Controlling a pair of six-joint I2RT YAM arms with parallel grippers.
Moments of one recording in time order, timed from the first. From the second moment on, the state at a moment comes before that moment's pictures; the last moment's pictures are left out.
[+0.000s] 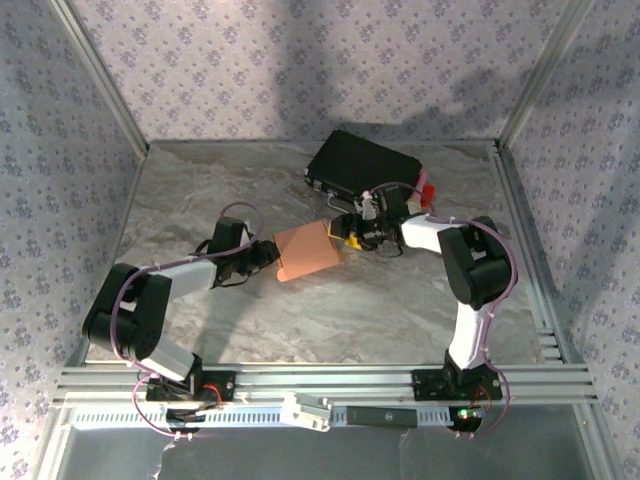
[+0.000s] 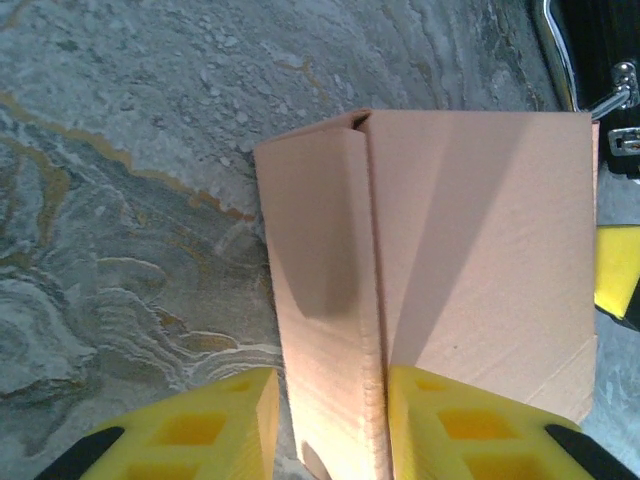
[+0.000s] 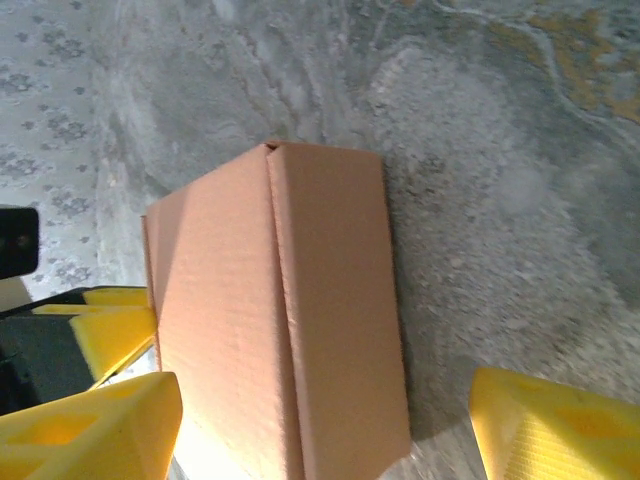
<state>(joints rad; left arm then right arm) -0.35 1.52 0.61 0.10 0.37 -0.82 0.36 1.91 1.06 0.02 -0.73 0.62</state>
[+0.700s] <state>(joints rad) -0.32 1.52 0.57 0.15 0.38 -0.82 0.42 2.01 1.05 0.24 -0.91 0.77</state>
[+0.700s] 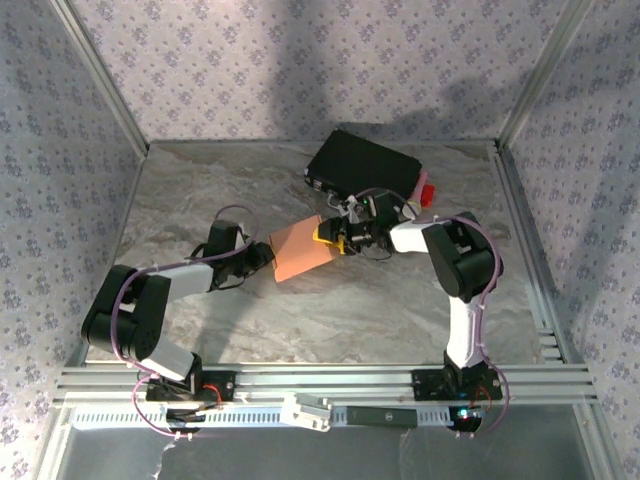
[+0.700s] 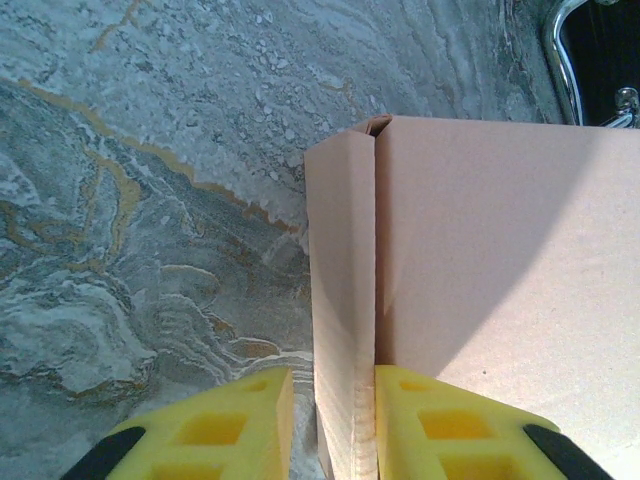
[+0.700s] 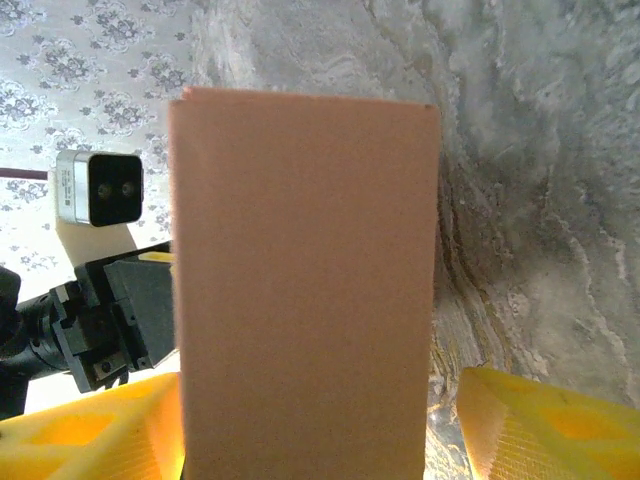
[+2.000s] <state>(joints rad) -0.97 1.34 0.83 -0.33 -0.30 0.41 0.32 1.76 0.97 -0.15 -0.95 1.29</state>
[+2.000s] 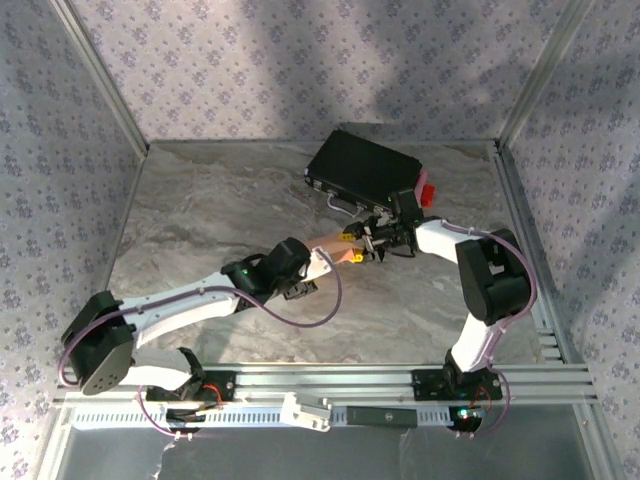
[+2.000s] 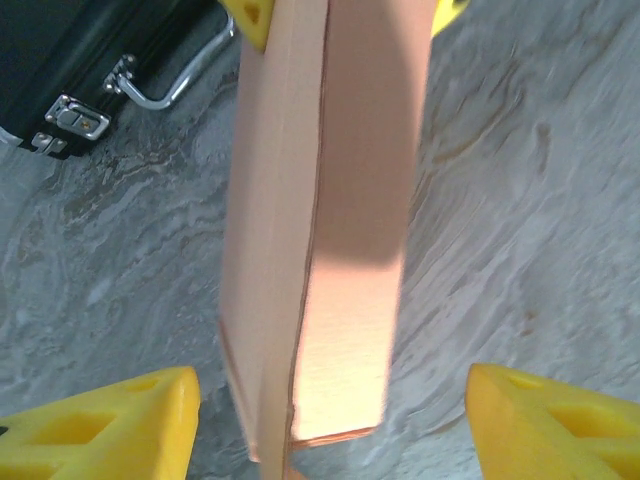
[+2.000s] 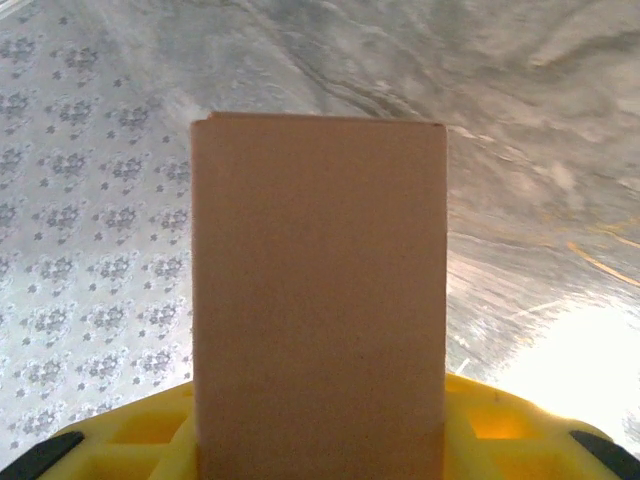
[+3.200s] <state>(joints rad) -0.98 1.52 0.97 -0.41 -0.28 0.53 0.26 1.60 0.95 -0.36 -0.93 1.21</state>
